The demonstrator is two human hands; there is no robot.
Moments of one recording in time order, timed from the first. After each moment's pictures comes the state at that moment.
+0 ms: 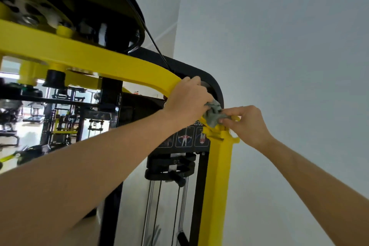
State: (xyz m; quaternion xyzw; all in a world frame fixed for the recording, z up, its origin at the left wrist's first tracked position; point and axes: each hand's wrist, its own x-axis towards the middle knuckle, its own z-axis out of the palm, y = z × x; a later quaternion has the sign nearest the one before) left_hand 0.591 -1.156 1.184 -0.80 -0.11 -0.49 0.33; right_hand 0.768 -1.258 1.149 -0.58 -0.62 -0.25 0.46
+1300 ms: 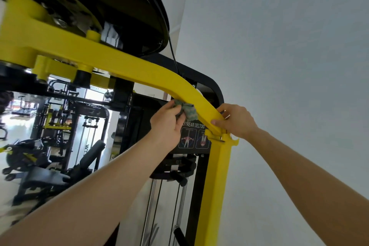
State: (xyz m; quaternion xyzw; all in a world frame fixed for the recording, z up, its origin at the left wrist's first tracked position) left_hand 0.561 -1.126 1.135 -0.32 0.03 -0.53 -0.78; right_hand 0.751 -1.225 1.179 -0.73 -0.55 -0.26 0.30
